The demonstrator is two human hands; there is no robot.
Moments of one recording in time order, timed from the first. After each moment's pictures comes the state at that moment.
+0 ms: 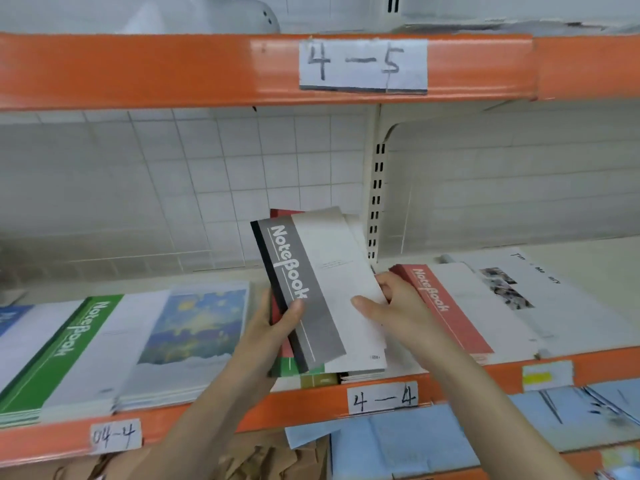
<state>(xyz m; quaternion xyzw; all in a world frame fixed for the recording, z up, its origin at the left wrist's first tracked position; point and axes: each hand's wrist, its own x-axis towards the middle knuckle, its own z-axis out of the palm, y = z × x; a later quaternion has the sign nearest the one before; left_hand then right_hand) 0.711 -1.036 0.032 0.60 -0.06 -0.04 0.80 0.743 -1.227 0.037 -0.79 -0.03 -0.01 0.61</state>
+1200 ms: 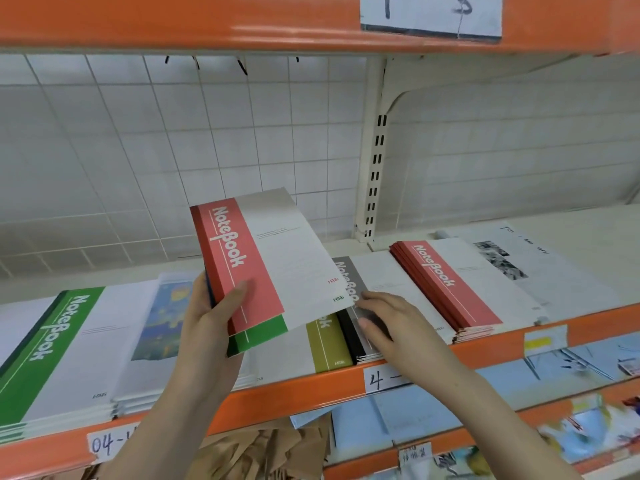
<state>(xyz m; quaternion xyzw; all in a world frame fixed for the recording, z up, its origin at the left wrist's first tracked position) 0.718 -0.976 0.030 0.53 0.05 0.06 0.85 0.722 -1.215 -0.014 -0.96 -0.13 -0.11 0.21</state>
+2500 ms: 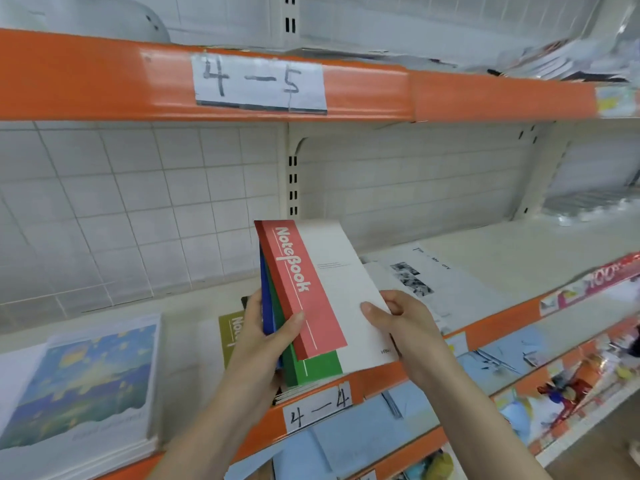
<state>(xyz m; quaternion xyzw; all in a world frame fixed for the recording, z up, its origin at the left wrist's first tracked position) 0.715 -1.102 0.041 0.56 -0.08 -0.13 0.81 0.695 -1.289 0.040 -0.71 0.17 -0.13 0.67</state>
